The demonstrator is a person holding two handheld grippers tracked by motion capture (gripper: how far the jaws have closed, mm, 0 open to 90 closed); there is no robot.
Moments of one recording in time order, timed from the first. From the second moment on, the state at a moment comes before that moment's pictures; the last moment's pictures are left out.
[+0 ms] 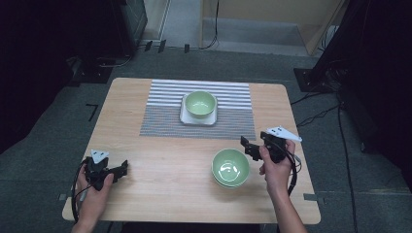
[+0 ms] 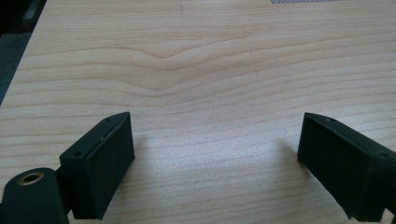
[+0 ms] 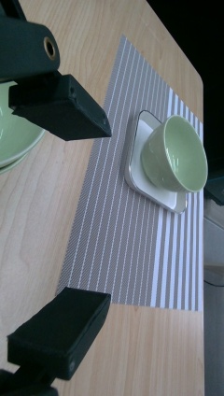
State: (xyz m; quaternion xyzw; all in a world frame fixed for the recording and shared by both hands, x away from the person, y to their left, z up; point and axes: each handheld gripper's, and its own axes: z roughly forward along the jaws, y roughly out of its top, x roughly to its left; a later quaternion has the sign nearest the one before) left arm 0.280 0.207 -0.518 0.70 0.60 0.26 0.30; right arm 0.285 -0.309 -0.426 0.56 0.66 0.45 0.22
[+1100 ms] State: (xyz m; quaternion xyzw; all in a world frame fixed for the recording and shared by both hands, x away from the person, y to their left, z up) left arm 0.280 0.207 -0.518 0.70 0.60 0.26 0.30; right arm 0.248 -0.349 -0.452 0.60 0.63 0.44 0.22
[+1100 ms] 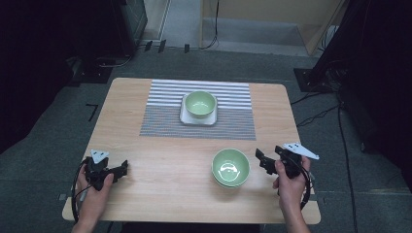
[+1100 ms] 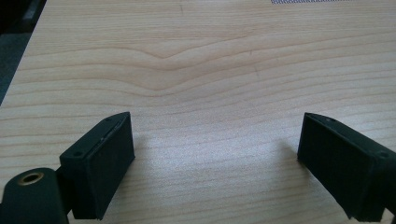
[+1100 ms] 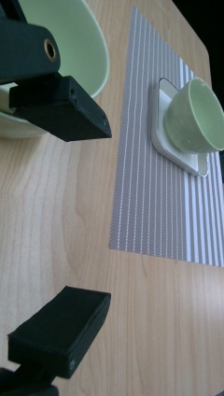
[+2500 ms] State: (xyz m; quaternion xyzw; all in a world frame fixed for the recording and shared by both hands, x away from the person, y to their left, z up) left arm 0.280 0.207 -0.518 0.70 0.60 0.26 0.30; right arm 0.224 -0.408 -0.505 0.65 0.62 0.36 0.25
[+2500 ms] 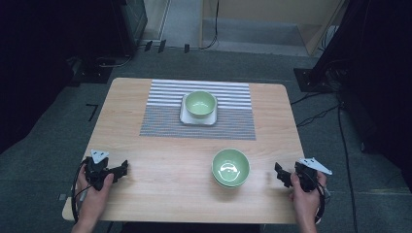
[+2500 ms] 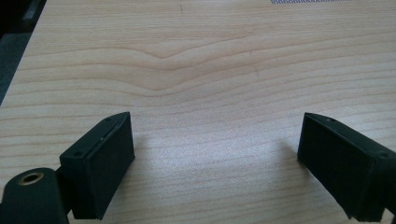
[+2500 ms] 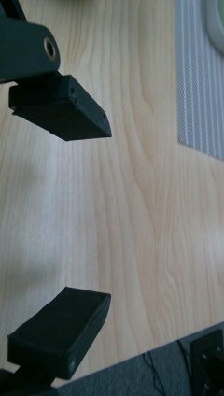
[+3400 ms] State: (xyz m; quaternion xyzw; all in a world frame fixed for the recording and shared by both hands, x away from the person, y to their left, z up) left arm 0.280 0.207 -0.518 0.70 0.60 0.26 0.30; right arm 0.228 -0.400 -0.524 0.65 0.64 0.29 0.27
